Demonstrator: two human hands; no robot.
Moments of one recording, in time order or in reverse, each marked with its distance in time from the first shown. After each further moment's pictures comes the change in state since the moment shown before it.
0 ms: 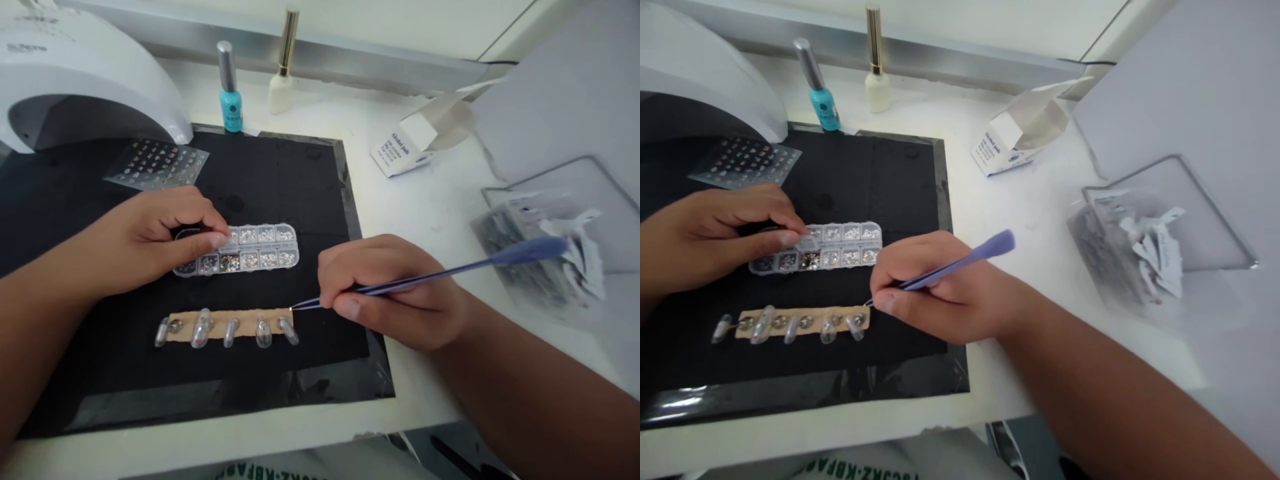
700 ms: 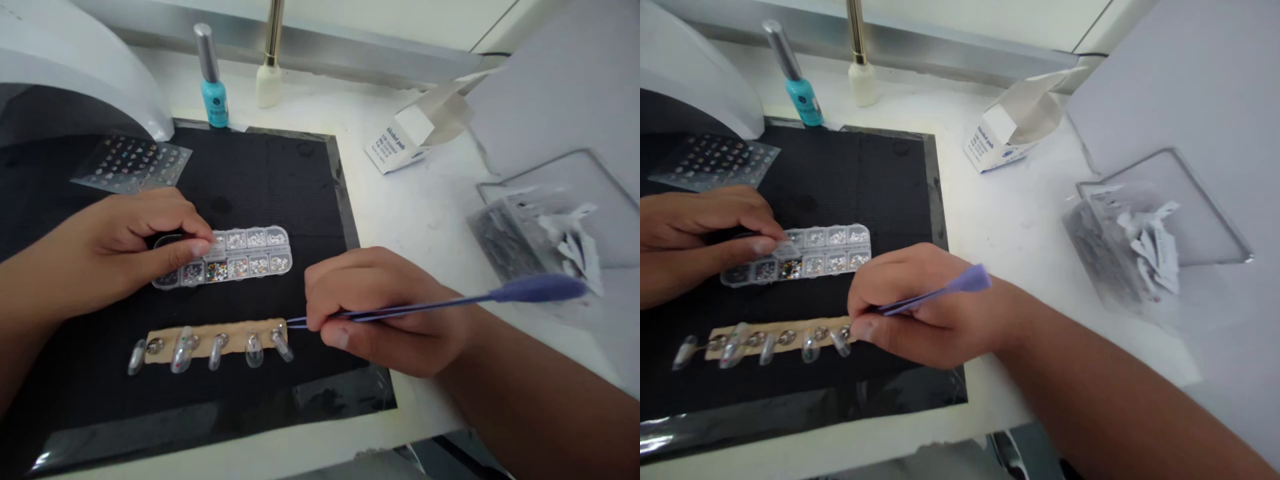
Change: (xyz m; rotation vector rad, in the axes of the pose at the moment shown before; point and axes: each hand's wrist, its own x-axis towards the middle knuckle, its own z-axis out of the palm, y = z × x) left_hand 0.004 0.003 0.000 0.024 0.017 0.054; right_hand 0.001 -0.001 0.004 0.083 -0.048 -0.001
